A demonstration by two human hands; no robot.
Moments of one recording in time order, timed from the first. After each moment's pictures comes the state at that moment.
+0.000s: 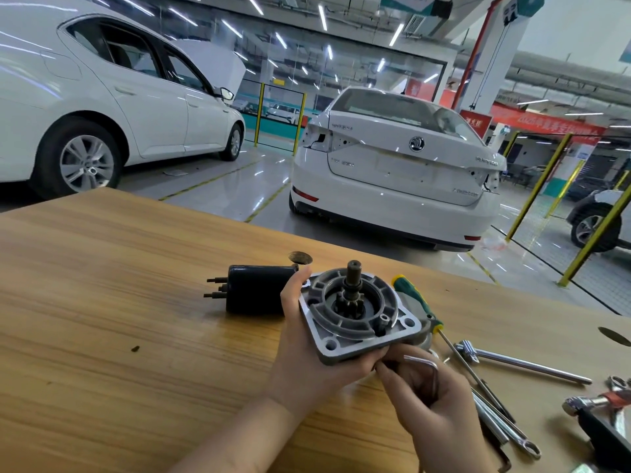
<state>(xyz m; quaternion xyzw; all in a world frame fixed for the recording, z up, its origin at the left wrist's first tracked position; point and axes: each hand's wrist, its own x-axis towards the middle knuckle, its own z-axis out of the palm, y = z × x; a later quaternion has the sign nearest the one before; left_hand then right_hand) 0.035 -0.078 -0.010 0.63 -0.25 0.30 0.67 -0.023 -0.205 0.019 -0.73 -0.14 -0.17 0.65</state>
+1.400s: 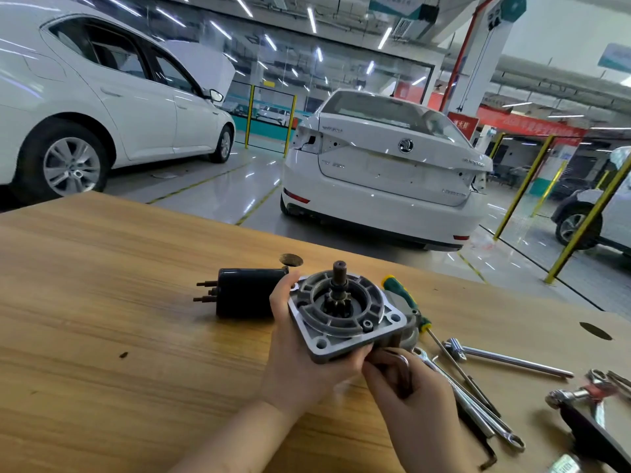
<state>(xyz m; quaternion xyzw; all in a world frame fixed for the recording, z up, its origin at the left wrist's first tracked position) 0.028 -0.082 -0.004 0.64 -0.22 0.29 0.68 -0.018 -0.205 0.012 -0.84 -0.09 -0.27 0.47</state>
